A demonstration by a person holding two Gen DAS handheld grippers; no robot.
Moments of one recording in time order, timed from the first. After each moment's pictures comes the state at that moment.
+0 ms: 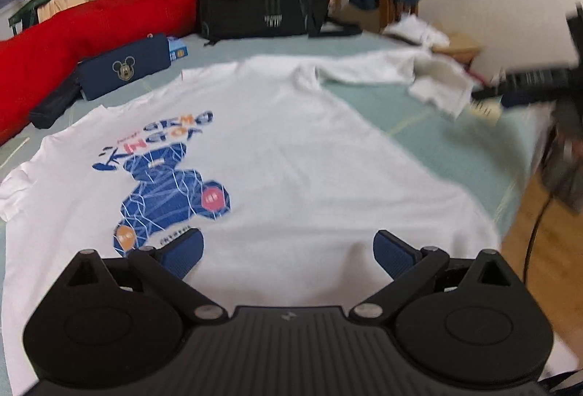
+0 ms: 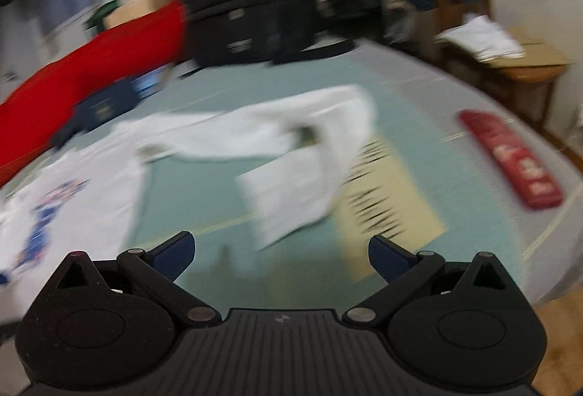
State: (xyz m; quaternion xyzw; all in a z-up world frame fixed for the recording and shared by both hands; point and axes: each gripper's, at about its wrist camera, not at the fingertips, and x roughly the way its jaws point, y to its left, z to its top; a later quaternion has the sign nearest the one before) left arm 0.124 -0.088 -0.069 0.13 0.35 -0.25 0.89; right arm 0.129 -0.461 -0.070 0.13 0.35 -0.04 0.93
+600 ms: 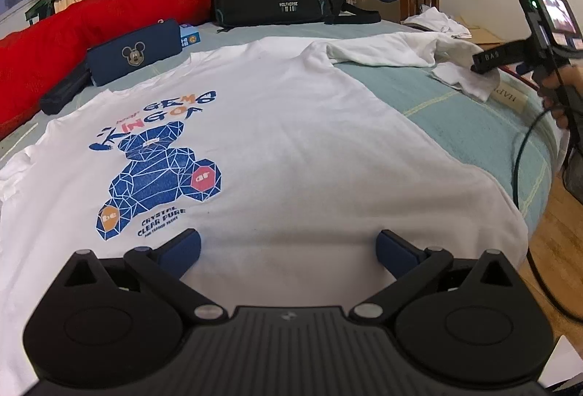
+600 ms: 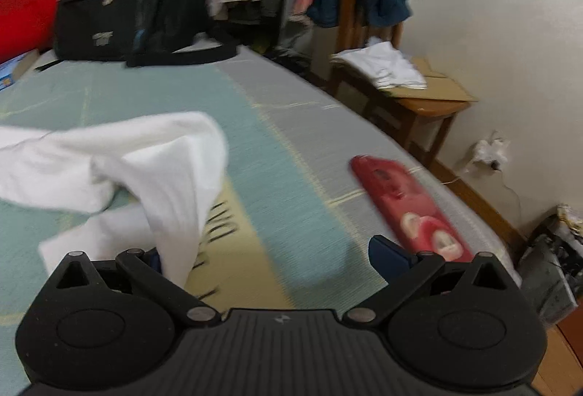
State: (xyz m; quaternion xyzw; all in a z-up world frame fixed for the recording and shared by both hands) left arm 0.126 -0.099 -0.088 0.12 0.35 -0.22 0.90; right arm 0.209 -0.507 -0.096 0.01 0.35 -0.24 0.90
